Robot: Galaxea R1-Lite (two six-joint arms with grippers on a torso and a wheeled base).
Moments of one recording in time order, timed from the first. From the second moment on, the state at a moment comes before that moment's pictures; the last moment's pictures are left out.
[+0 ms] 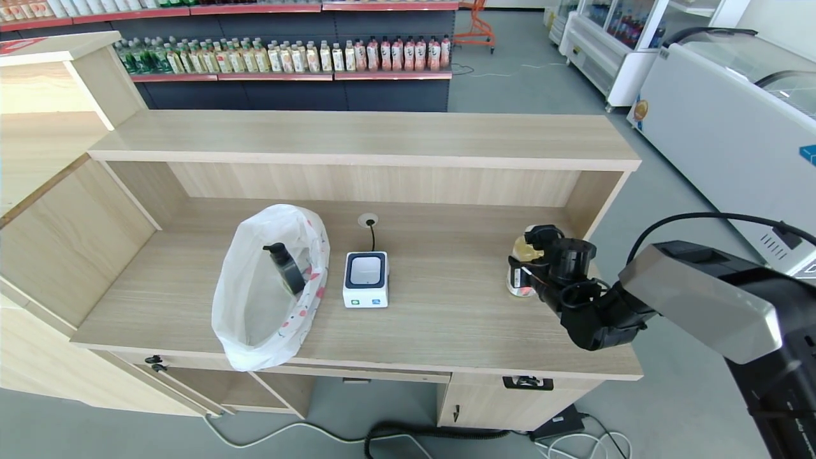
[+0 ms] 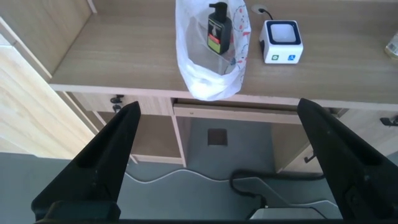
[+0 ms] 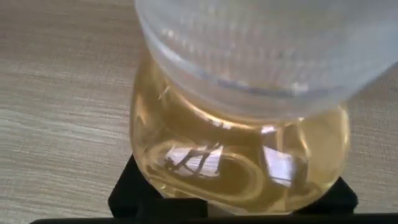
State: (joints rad) left arm 0.00 0.00 0.00 0.00 0.00 0.00; right arm 0.25 2.50 -1.28 -1.08 -0.18 -0.08
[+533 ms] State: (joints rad) left arm 0.00 0.00 0.00 0.00 0.00 0.00; right arm 0.24 2.53 -1.35 -1.06 -0.17 -0.15
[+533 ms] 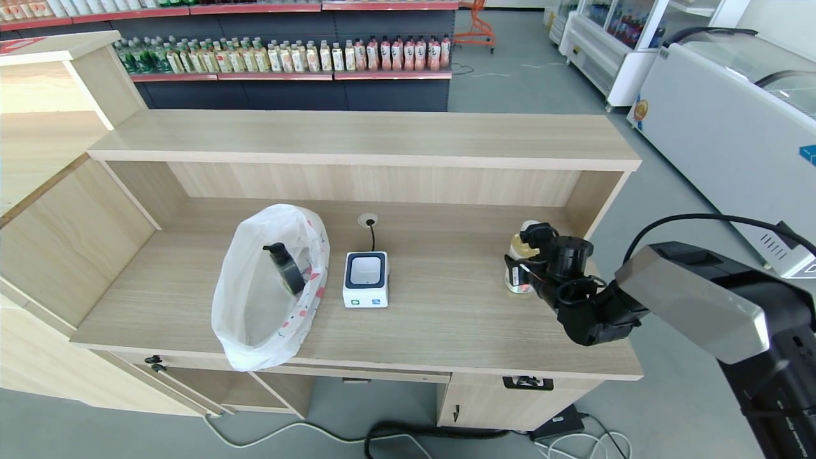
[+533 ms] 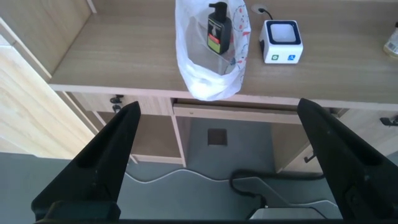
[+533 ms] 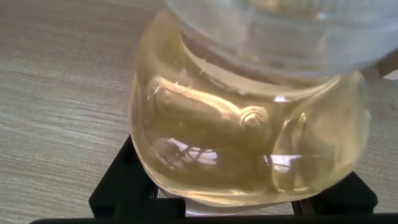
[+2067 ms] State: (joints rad) left arm 0.00 0.00 0.00 0.00 0.00 0.00; right arm 0.52 1.88 -0.75 -0.87 0.64 0.33
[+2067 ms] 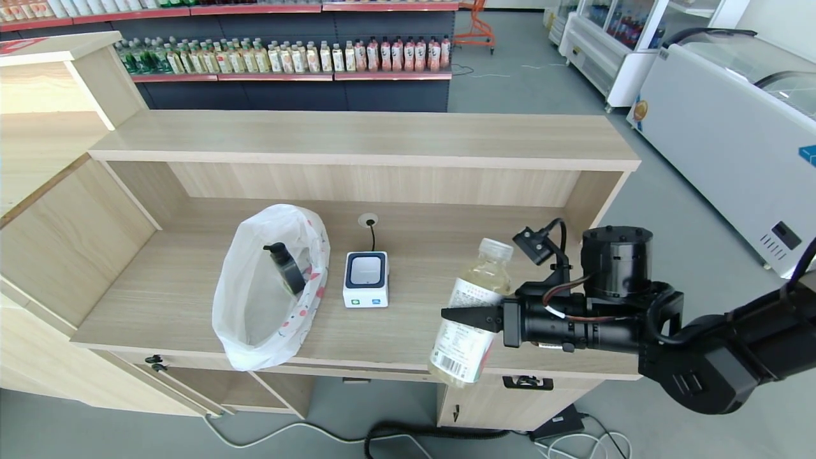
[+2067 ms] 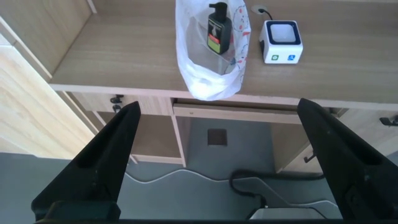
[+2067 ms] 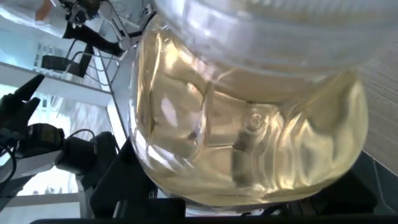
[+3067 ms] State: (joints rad) left arm 0.00 0.00 0.00 0.00 0.00 0.00; right arm 0.52 1.80 -0.75 -0.87 0.78 0.33
